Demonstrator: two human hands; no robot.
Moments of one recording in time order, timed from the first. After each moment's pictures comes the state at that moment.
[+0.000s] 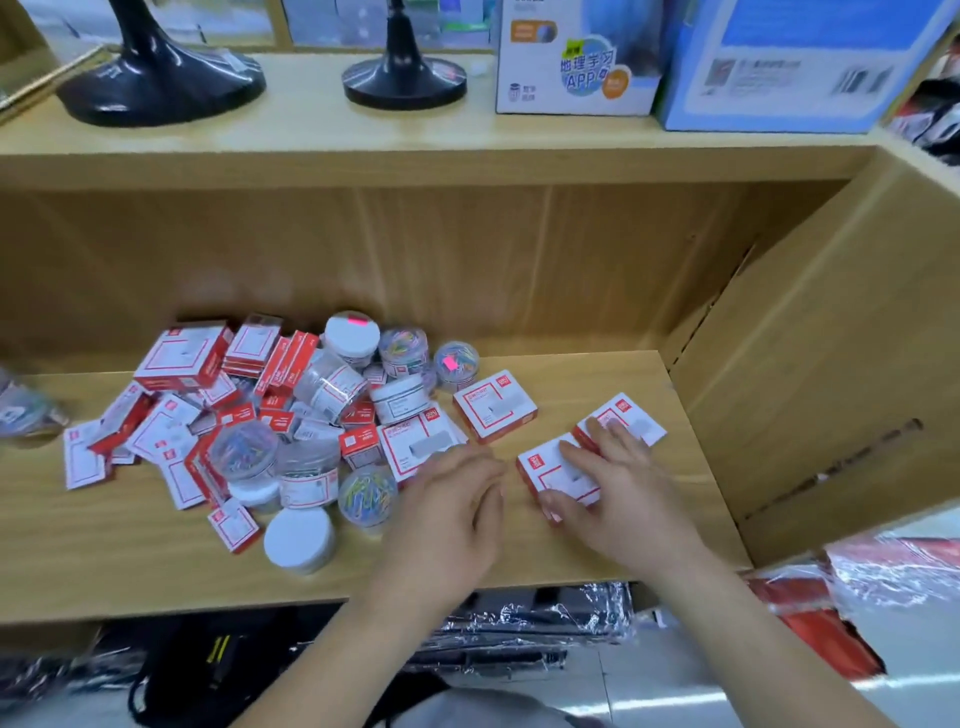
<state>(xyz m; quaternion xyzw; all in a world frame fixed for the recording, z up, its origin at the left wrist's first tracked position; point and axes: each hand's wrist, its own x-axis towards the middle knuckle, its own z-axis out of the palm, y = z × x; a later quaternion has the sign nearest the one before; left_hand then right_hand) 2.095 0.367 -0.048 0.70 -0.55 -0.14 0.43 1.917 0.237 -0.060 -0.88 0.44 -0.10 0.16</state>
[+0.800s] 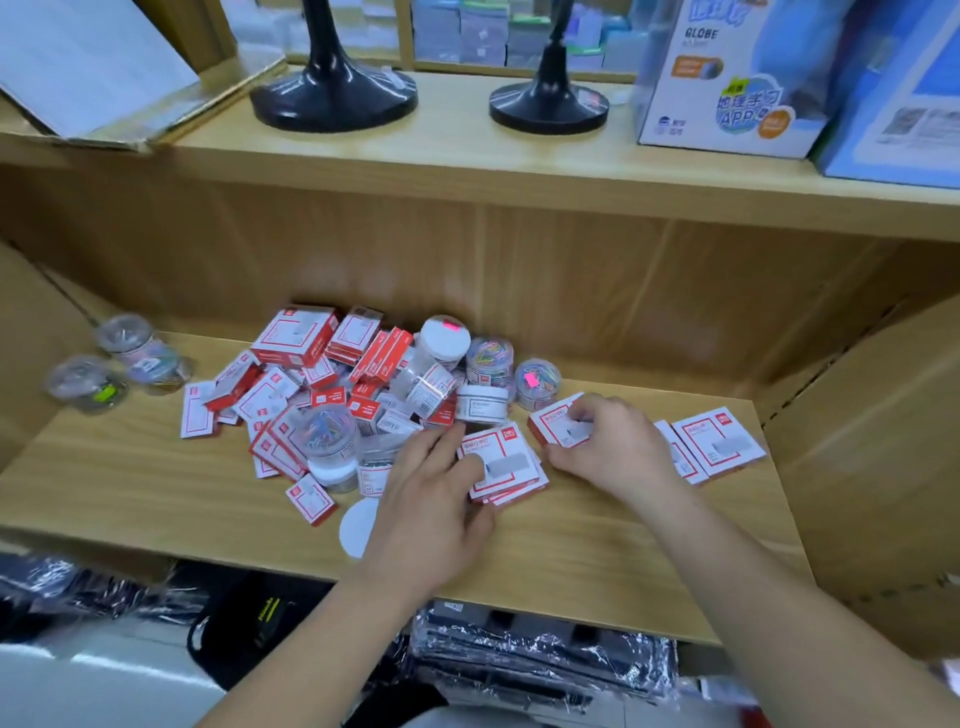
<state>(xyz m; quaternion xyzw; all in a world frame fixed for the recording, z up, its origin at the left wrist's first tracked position) 2.164 0.393 -0.064 0.80 -0.55 0.02 0.25 2.035 0.199 -0.033 -0.86 0.46 -0.05 0.22</state>
